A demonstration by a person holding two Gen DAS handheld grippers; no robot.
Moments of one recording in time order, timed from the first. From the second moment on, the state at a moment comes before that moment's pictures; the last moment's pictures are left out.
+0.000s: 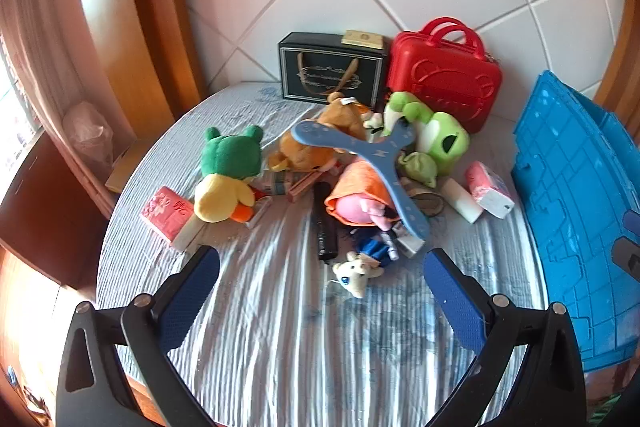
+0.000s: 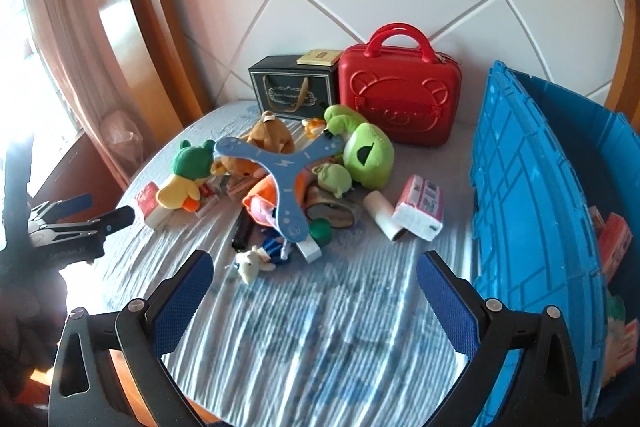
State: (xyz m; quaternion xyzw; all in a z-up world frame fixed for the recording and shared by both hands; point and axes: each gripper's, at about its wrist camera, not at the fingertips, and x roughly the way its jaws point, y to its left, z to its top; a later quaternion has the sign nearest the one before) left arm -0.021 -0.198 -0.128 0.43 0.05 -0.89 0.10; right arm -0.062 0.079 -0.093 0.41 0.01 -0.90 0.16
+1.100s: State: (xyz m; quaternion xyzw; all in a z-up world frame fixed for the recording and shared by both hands) left arm -0.171 -0.517 -0.379 0.53 0.25 -0.74 0.33; right arm -0.190 -0.061 -0.233 0.48 0.13 -0.86 0.14
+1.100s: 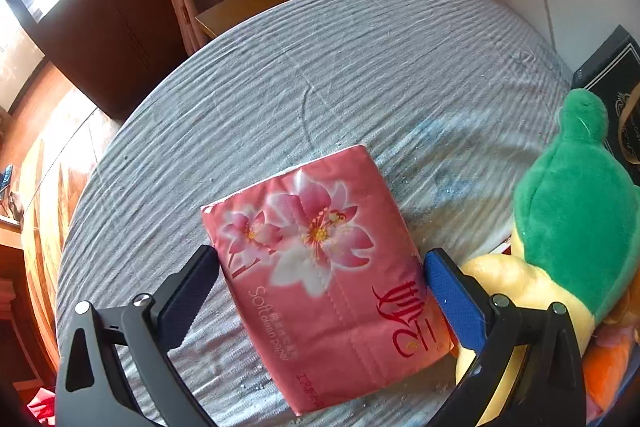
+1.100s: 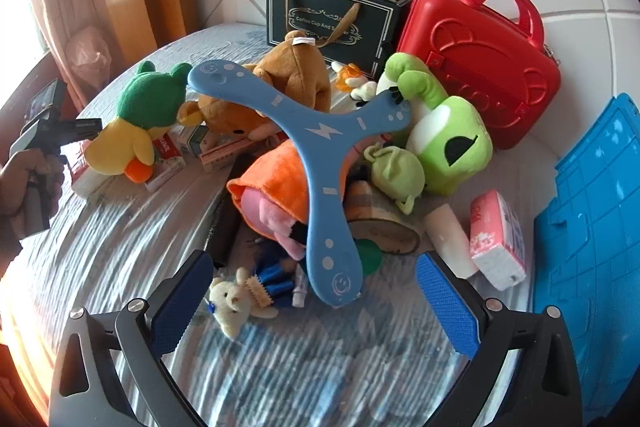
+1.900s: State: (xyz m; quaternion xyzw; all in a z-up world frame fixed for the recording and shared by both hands) left arm -0.115 -0.492 -0.347 0.53 0.17 -0.79 0.26; right arm -0.328 -0.081 -0.309 0.54 0.02 -0.83 0.14
